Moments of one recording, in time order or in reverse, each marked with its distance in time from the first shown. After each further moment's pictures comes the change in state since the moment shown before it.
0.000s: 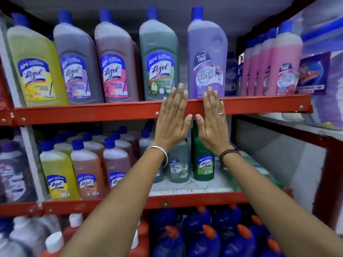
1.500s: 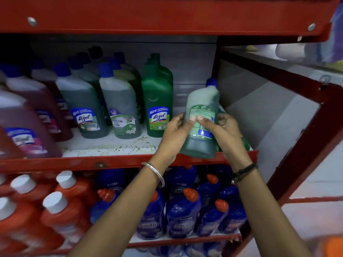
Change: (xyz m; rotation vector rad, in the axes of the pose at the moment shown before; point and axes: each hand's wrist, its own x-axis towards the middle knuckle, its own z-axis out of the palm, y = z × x) left_hand -0.094 0.160 0.138 -1.195 -0.421 -1.355; right_hand -0.137 0.160 -0.040 0.771 -0.285 1.144
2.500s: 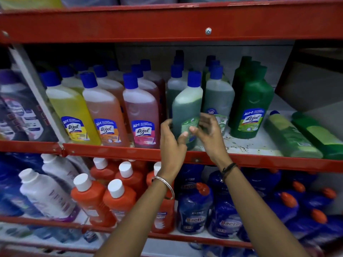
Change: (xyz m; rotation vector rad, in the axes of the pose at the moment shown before) left_hand -0.057 0.001 -0.252 0.479 0.505 0.342; right_hand -0.055 0.038 0.266 0.024 -0.287 -0.211
